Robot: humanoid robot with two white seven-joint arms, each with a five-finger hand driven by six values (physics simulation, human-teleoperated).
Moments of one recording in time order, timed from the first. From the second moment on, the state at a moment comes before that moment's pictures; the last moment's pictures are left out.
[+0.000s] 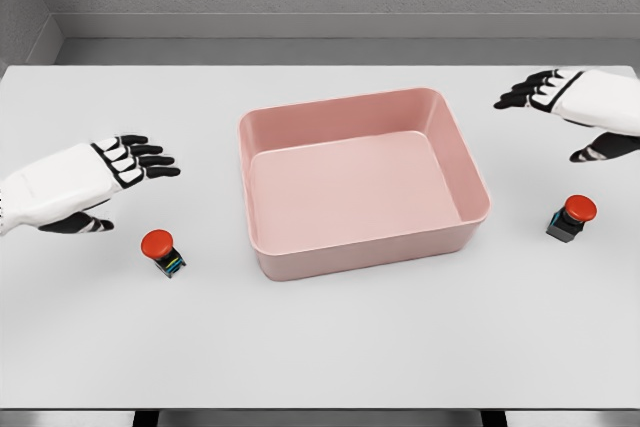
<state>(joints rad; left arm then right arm) -0.10 1.03 -0.26 -1.75 -0.46 -0.61 -0.18 -0.75 -1.15 0.81 -1.49 0.18 -0.61 0.31</state>
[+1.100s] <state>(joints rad) -0.02 0.95 -0.29 -1.76 -0.49 -0.61 -0.17 -0.75 -1.26 0.90 -1.49 0.22 -0.61 0.32</state>
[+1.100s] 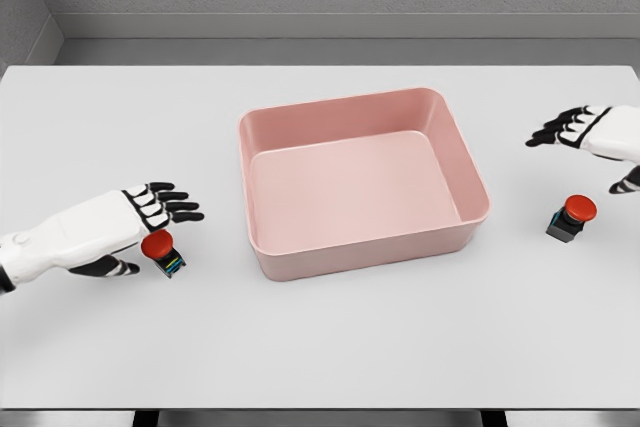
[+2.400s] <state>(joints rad) -0.01 0.92 -0.32 -1.76 -0.53 -0.61 -0.17 -0.64 -1.25 0.92 -1.51 0.23 -0.61 0.37</state>
